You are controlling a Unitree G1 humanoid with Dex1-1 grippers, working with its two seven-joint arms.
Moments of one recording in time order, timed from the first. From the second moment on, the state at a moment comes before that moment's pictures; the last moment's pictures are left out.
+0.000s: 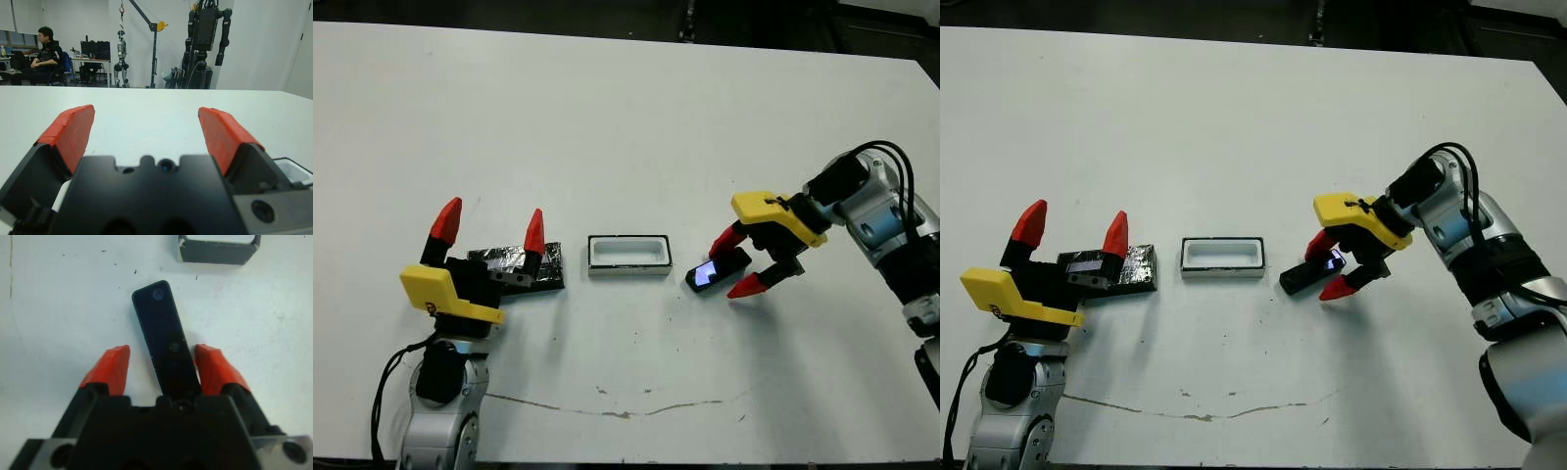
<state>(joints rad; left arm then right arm) 0.14 0.12 0.02 -0.30 -0.15 -0.19 -0.13 -0.90 -0.71 0.58 0.57 -0.03 0.11 1.61</state>
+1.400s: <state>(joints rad) 0.15 0.12 0.02 -0.32 -0.15 -0.19 -0.12 -0.87 -0.64 0.26 0.48 0.27 0.33 1.54</state>
